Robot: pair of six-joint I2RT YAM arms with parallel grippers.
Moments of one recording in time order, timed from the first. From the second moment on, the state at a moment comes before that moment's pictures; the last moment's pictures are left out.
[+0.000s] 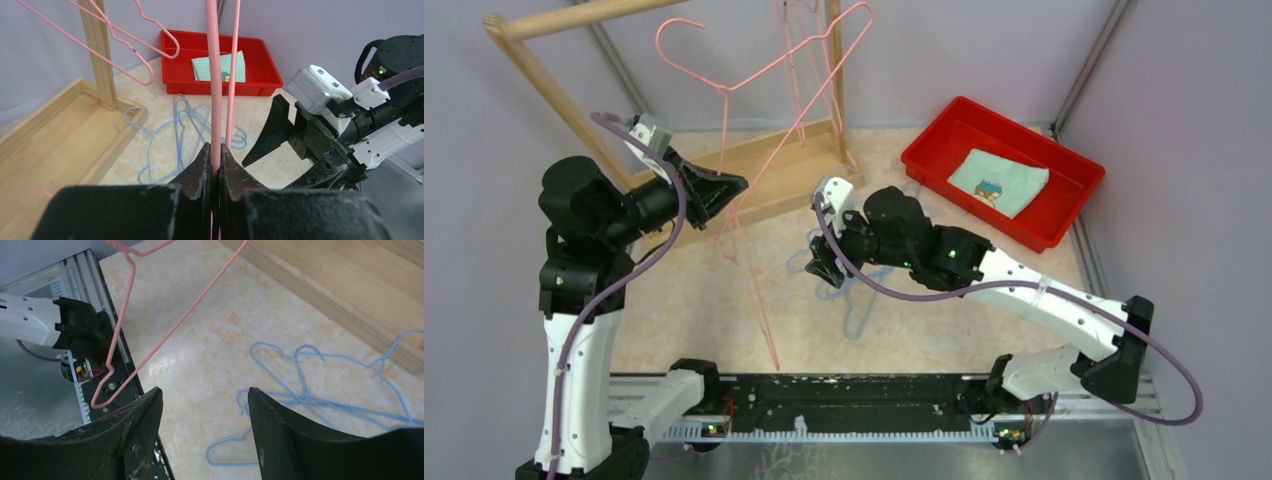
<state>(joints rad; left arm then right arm) -0.14 0.92 1.47 -0.59 0.72 -0.17 1.06 1.26 1.31 -0.44 -0.11 0.04</state>
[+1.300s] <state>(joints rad) -0.14 0.90 1.67 -0.44 0.88 -0.39 0.69 1.35 0.74 0.77 -0.51 1.03</state>
